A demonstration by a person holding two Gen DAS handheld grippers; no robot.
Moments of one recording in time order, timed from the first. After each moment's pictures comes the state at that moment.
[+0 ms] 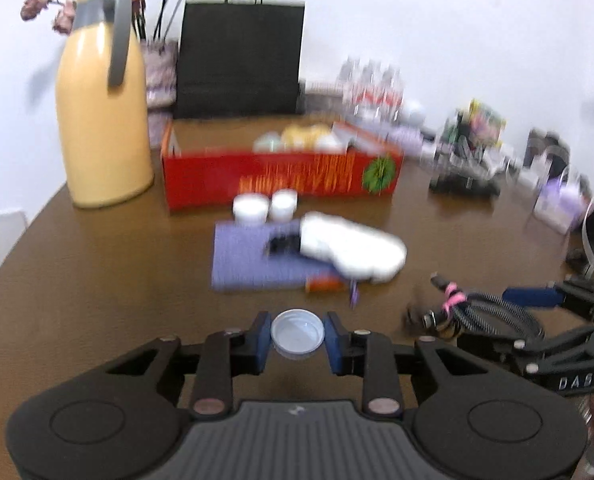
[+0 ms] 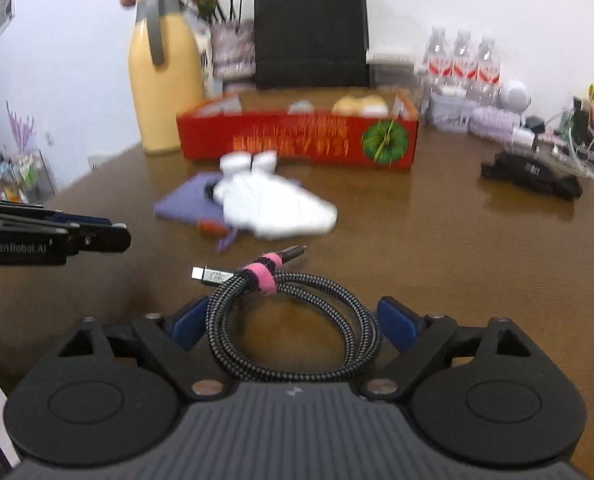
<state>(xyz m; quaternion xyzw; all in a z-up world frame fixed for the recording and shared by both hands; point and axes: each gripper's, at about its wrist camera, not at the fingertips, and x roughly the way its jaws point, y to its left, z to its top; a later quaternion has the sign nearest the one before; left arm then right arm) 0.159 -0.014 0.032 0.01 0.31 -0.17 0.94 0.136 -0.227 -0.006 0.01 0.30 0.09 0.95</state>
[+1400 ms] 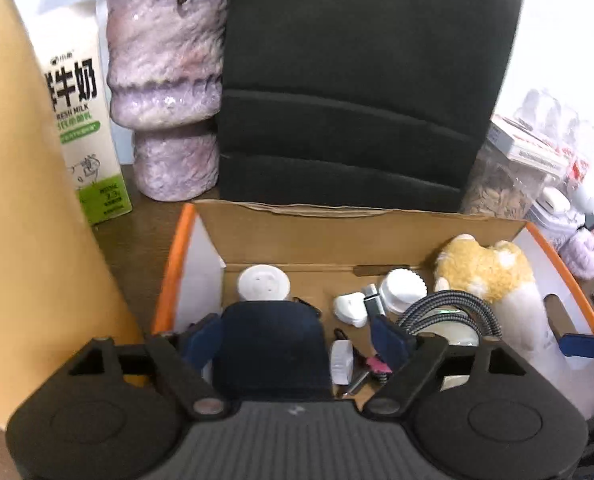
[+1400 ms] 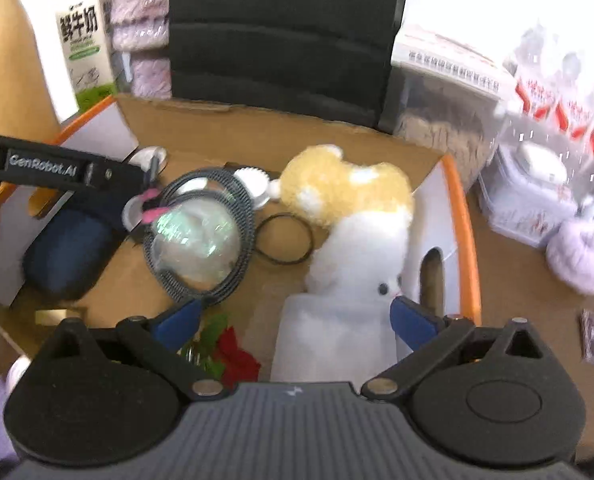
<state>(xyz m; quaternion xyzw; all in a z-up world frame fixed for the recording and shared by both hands) 0.535 -0.036 0.041 -0.03 0.39 -0.05 0.92 0.504 -0.239 0.011 -0.08 0.43 0.10 0.90</state>
